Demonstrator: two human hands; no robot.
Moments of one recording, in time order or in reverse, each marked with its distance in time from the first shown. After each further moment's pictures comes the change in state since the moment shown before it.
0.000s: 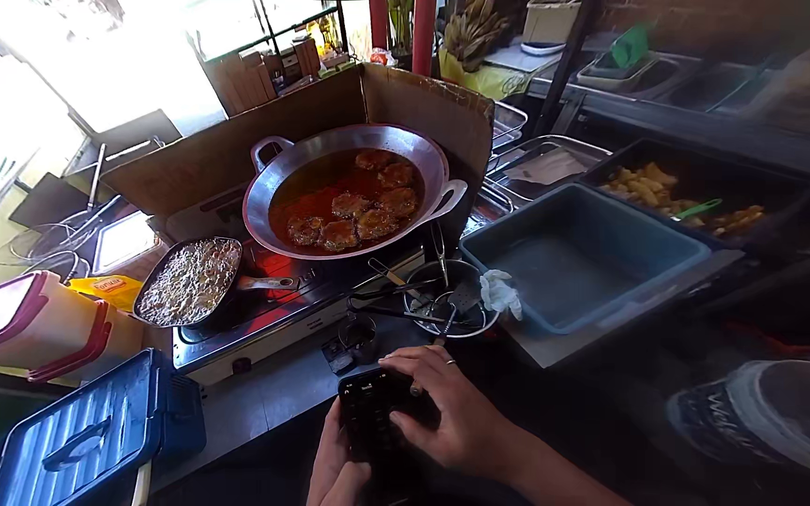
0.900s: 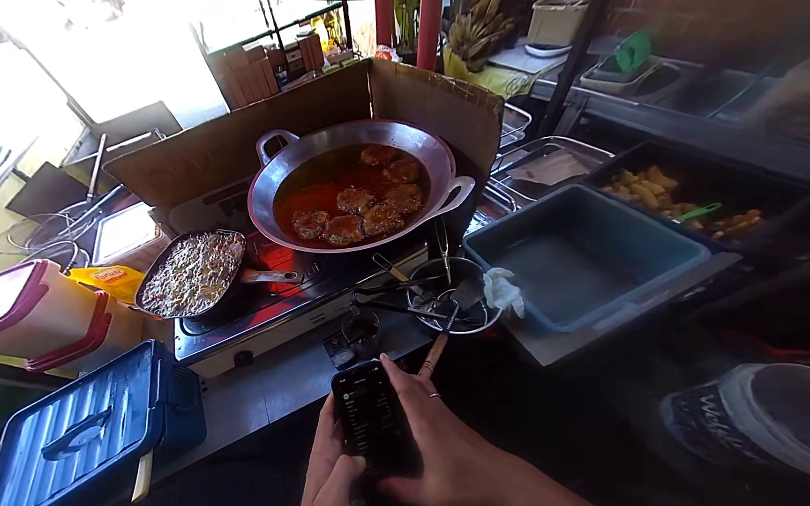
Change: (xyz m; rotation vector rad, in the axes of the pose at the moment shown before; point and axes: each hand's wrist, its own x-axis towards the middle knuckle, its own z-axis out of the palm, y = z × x) left_hand -0.007 0.002 -0.011 0.023 0.034 0.003; right_hand -0.018 -0.026 0.029 0.036 -0.237 0.138
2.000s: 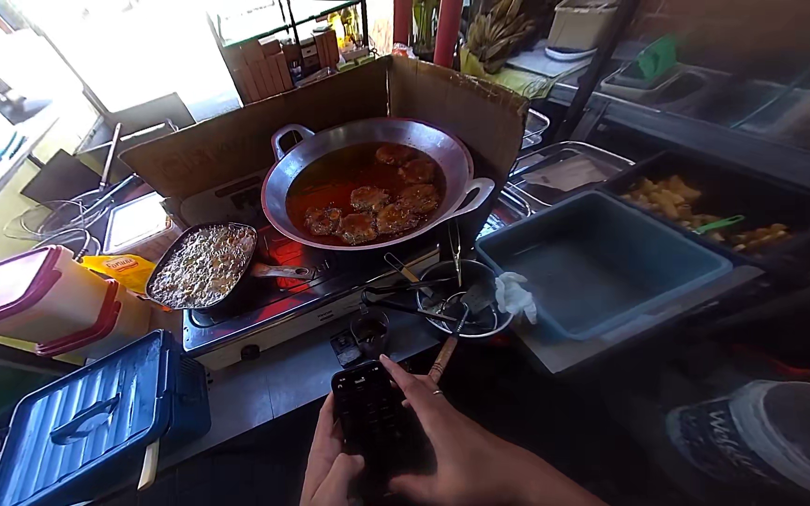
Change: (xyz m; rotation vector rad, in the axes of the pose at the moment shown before) left_hand -0.005 0.003 -0.010 0.003 0.059 -0.002; right_hand 0.010 -0.003 -0.012 0.150 -0.133 -0.019
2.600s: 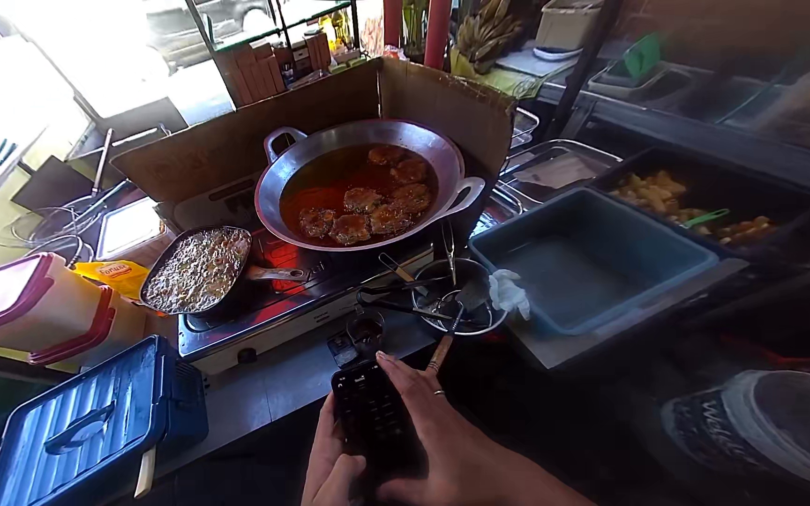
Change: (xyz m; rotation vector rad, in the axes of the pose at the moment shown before) left_hand 0.003 -0.002 0.002 -0.030 -0.051 0.002; right_hand -0.002 0.000 0.011 -0.167 0.157 -0.089
